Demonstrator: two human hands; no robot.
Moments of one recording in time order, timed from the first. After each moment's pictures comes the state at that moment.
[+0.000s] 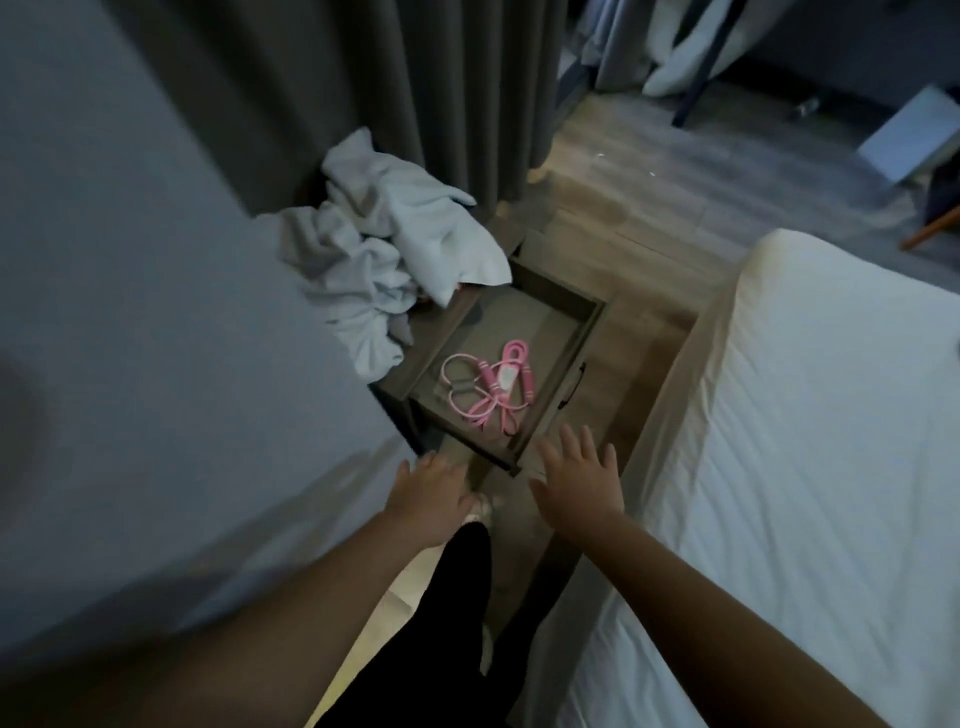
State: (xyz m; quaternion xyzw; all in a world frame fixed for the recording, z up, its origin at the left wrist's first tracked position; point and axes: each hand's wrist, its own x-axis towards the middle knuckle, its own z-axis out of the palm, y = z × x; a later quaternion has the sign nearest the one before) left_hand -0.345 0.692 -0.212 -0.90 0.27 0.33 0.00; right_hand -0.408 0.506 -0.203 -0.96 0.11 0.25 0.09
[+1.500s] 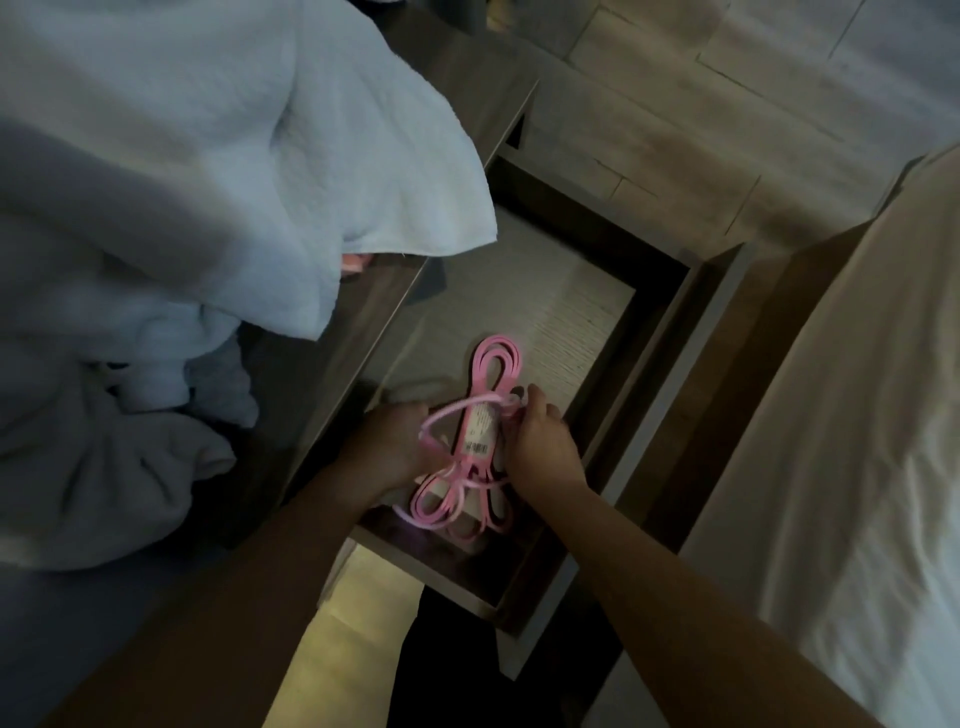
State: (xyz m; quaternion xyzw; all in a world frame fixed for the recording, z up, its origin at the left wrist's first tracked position) left_hand -0.077 0.576 -0.496 -0.86 0.06 0.47 -0.20; right_hand -0.154 0.417 -0.518 -0.84 0.29 0.25 0.37
